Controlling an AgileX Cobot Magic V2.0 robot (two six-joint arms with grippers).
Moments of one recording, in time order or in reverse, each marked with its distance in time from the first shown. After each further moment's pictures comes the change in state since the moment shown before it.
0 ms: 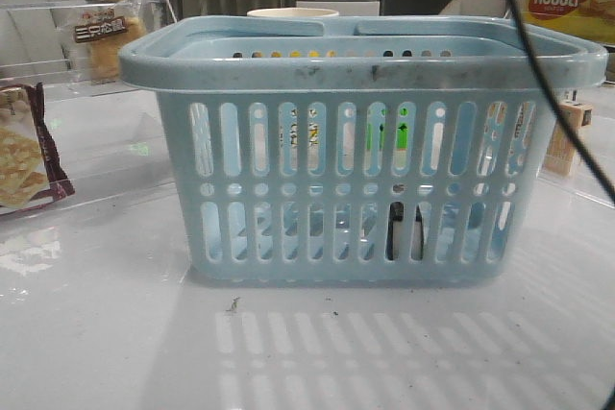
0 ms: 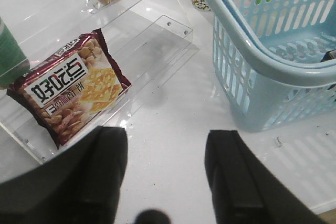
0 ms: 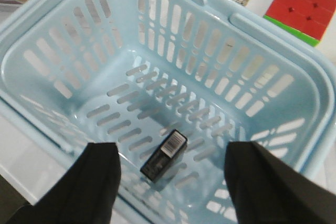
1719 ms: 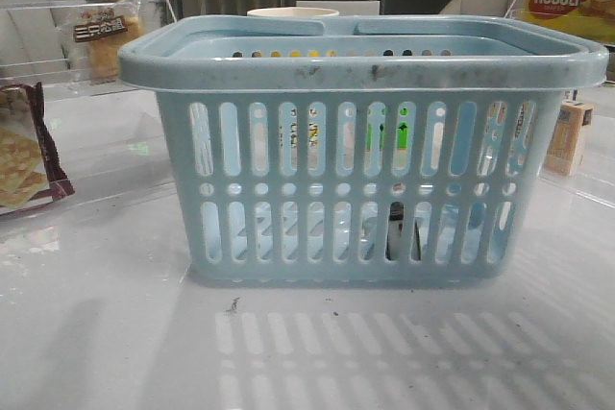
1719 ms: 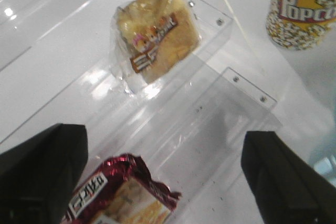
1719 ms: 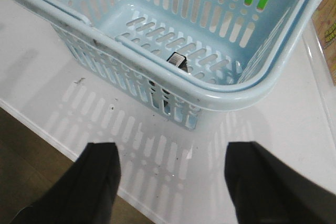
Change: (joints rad) left arm 0.116 0.970 -0.665 0.097 -0.144 -0.030; right arm -0.011 -0.558 0.537 -0.017 -0.093 0.066
